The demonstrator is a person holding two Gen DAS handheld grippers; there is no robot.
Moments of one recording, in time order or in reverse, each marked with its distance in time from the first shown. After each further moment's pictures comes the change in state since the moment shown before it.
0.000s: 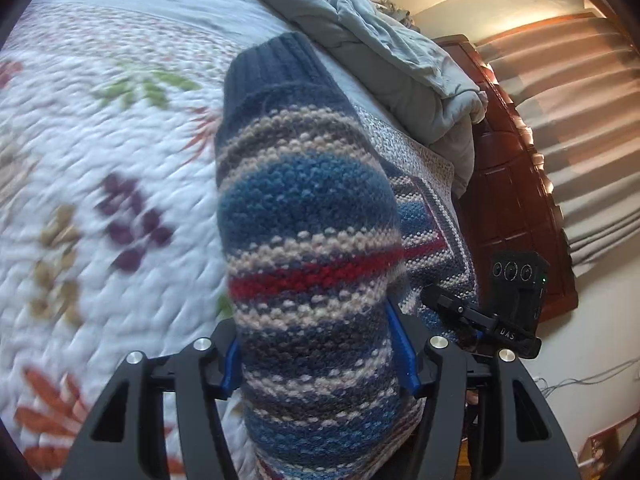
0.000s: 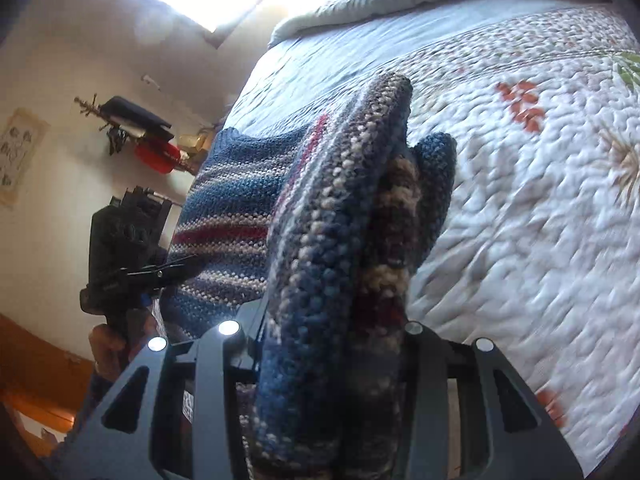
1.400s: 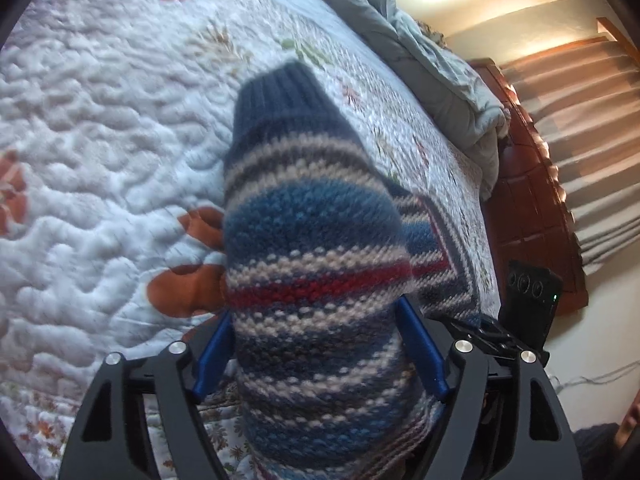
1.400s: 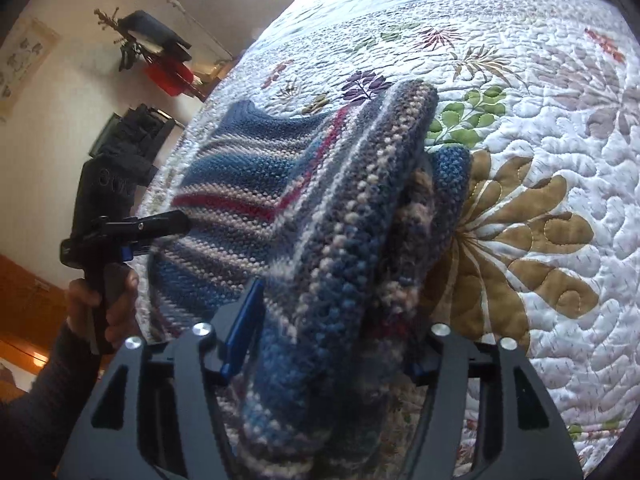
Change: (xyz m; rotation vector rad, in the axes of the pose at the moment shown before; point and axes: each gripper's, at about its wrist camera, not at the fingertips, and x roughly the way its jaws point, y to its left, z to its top) left arm -0.094 0.130 -0.116 -0.074 -0.087 0.075; right arm 0.092 0.094 -0.123 -0.151 0.148 -0.021
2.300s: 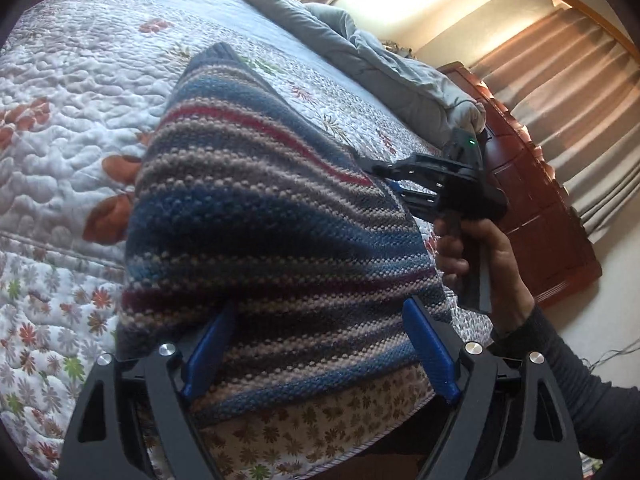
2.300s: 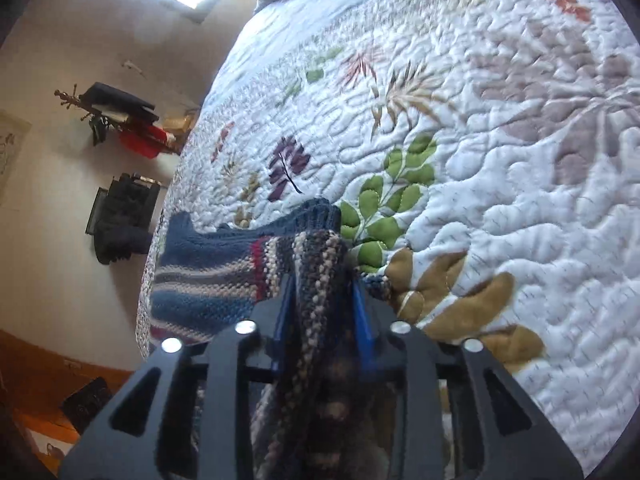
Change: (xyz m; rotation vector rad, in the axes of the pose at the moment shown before) left arm -0.005 -0.056 -0.113 0.124 -0.139 0.005; right arm -0.013 -0.061 0.054 0.221 -0.095 -0.009
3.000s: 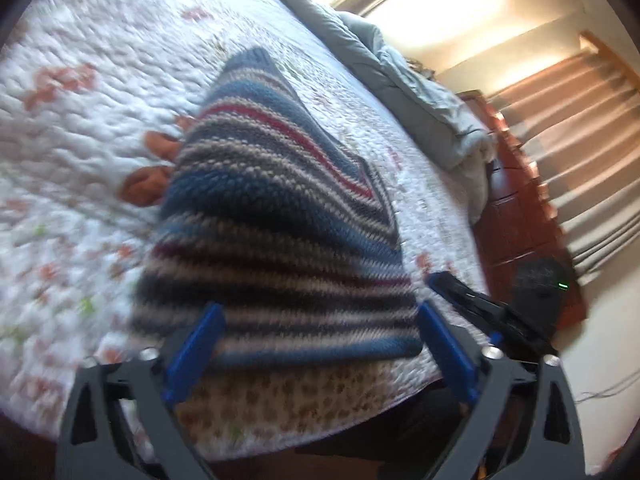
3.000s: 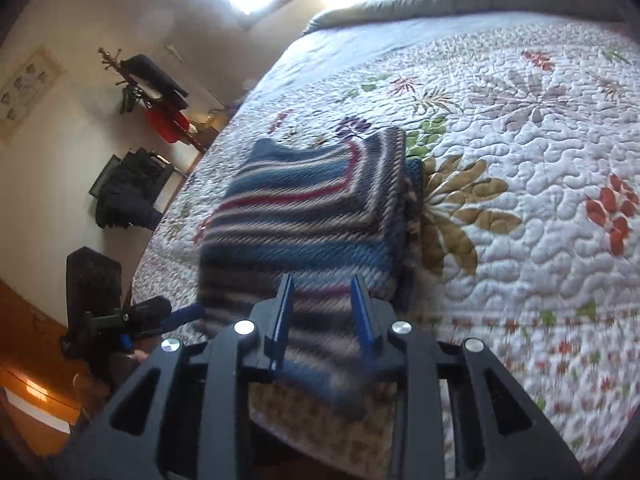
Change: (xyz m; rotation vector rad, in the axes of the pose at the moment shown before) left arm -0.041 0.003 -0.019 -0.127 -0.027 0.041; right arm -0.091 0.069 -0.157 -0.200 -0.123 -0.033
